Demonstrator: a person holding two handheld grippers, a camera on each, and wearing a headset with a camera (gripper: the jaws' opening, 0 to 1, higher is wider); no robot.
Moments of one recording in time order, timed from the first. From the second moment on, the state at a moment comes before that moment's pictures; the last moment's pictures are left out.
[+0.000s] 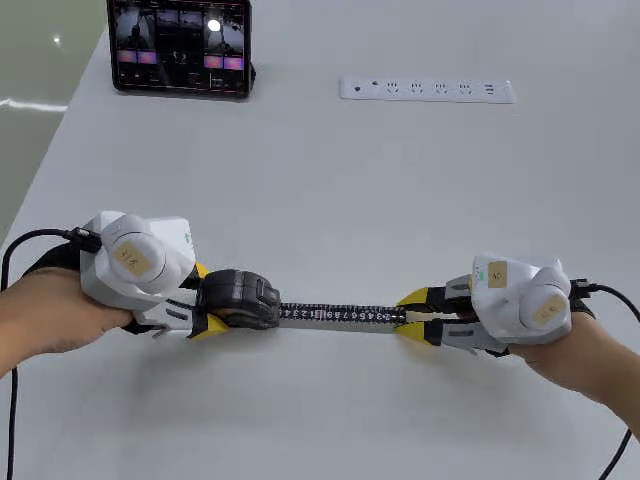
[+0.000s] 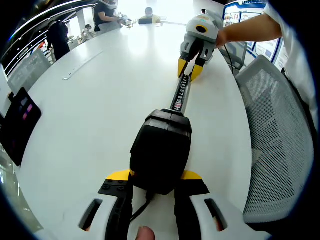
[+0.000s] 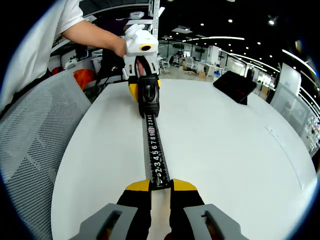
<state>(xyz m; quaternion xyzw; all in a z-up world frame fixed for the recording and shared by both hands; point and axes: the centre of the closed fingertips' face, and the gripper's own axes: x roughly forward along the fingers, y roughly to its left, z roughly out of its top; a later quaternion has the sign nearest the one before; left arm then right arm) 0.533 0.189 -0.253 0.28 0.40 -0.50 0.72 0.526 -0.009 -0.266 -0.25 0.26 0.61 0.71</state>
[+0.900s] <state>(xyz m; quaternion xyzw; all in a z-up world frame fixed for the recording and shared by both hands) 0.533 0.188 -0.252 0.28 0.40 -0.50 0.72 0.527 -0.052 -0.266 -0.27 0.28 0.60 0.70</state>
